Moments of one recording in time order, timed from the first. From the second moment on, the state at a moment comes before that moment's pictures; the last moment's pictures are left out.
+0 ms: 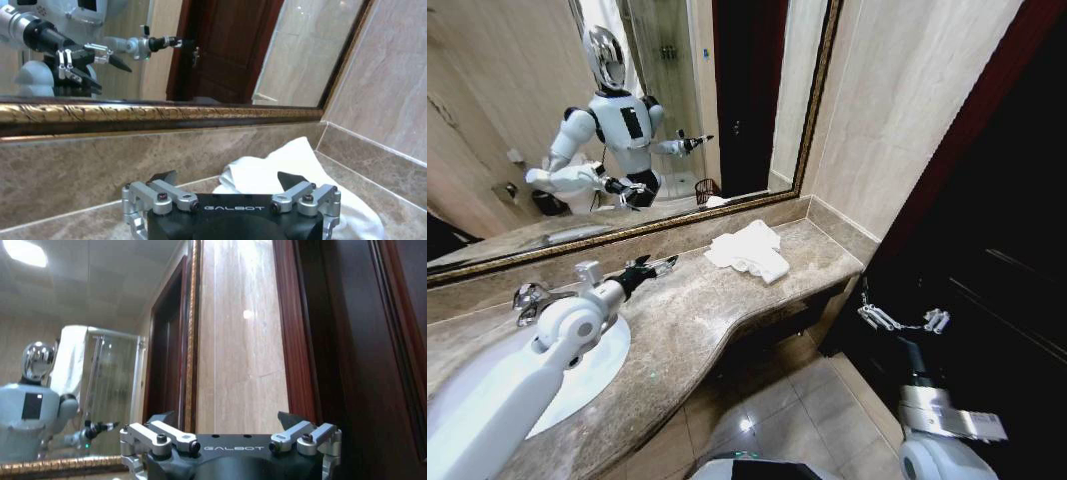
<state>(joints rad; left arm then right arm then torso) 1.16 -0.76 -0.56 -2.09 -1.14 0.45 -0.21 -1.75 1.52 0.71 2.43 0.18 0.22 -0.03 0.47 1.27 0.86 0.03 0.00</state>
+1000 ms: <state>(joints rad) 1.10 -0.77 -0.48 -1.99 -1.05 0.37 -0.15 -1.76 1.52 0.71 2.42 0.19 0.26 -0.08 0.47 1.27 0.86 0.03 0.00</state>
